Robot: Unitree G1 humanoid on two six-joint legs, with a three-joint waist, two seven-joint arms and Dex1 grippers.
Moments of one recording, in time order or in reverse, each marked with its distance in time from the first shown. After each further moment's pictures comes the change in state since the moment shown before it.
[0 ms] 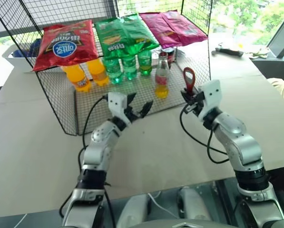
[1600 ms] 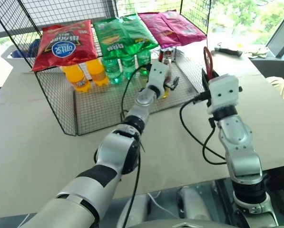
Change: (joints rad) left arm -0.746 -0.203 0.035 1.123 0.321 -0.421 0.255; right arm 0.053 0.076 0.019 -0.181 -0.417 -0.133 -0.185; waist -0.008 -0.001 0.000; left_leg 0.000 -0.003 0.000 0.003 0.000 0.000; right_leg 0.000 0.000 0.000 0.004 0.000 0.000
